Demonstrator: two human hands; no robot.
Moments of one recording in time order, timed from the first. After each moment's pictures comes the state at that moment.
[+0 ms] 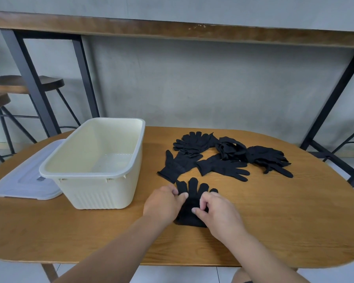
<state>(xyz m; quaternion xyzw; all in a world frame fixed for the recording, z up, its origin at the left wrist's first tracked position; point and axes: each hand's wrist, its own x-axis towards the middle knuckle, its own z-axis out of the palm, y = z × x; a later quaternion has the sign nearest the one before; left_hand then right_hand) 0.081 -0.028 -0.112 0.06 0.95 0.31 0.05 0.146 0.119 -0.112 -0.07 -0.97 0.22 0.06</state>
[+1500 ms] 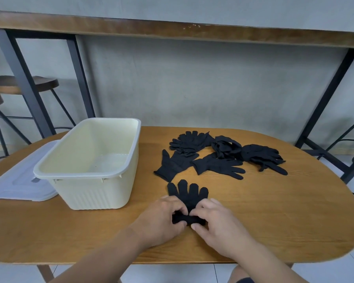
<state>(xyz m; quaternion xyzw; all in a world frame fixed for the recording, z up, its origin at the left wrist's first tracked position) 0.113 -0.055 -0.108 0.35 0.90 0.26 0.04 0.170 0.133 -0.110 0.11 -0.98 0.19 0.04</state>
